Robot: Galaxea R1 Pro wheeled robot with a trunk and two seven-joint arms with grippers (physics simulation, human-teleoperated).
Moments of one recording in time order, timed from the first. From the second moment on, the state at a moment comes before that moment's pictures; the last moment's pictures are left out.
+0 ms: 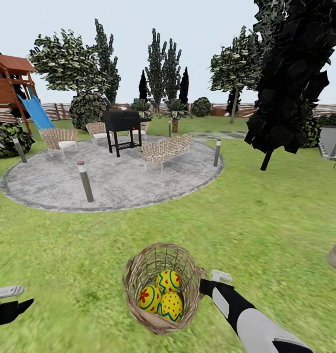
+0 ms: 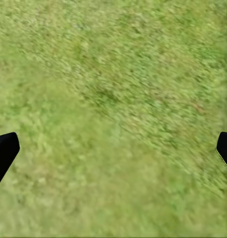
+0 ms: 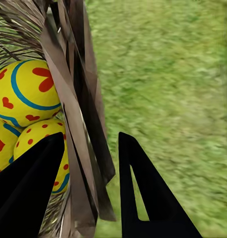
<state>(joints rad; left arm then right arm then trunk) -0.05 0.51 0.33 -1.25 0.28 0.60 -0.30 -0.70 0.12 -0.17 -0.25 -0.09 0.19 -0.09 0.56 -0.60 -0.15</state>
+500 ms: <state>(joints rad) -0.05 0.51 0.33 -1.25 0.28 0.60 -0.30 -0.70 0.12 -0.17 -0.25 -0.09 0.19 -0.09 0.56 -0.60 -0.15</state>
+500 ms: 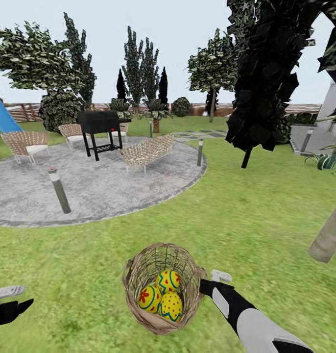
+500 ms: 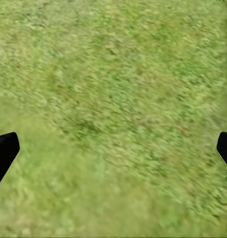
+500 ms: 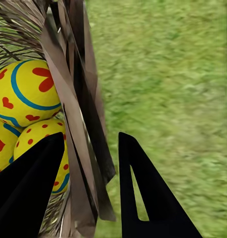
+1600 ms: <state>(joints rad) -0.05 0.51 0.33 -1.25 0.28 0.60 -0.30 -0.70 0.12 -0.17 -0.25 -0.09 0.19 -0.09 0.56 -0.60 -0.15</state>
